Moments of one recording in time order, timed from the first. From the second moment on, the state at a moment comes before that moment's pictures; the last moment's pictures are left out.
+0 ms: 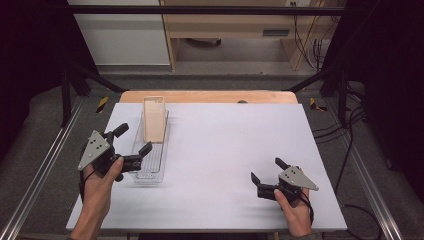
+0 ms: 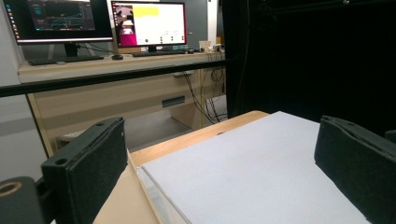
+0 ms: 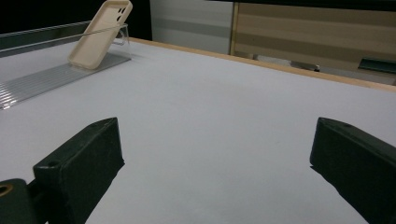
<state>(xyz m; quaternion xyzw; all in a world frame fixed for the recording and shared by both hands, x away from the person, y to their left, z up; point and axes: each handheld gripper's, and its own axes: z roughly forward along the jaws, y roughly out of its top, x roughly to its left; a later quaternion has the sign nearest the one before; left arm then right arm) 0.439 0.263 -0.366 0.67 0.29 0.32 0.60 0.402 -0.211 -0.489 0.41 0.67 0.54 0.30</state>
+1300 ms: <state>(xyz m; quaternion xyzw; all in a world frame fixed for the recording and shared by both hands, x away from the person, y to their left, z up) 0.423 0.315 -0.401 0.65 0.33 0.34 0.59 0.404 -0.211 -0.491 0.41 0.67 0.54 0.29</state>
